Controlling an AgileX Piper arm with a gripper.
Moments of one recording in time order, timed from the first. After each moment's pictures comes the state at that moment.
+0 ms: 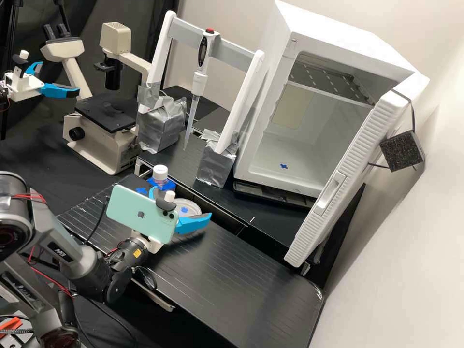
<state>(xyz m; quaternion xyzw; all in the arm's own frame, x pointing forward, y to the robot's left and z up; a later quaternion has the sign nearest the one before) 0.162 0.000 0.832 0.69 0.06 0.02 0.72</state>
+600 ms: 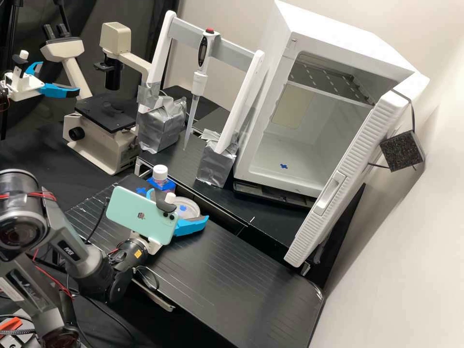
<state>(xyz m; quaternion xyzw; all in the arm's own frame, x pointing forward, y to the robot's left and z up) 0.168 -0.005 0.822 0.70 0.08 0.00 0.71</state>
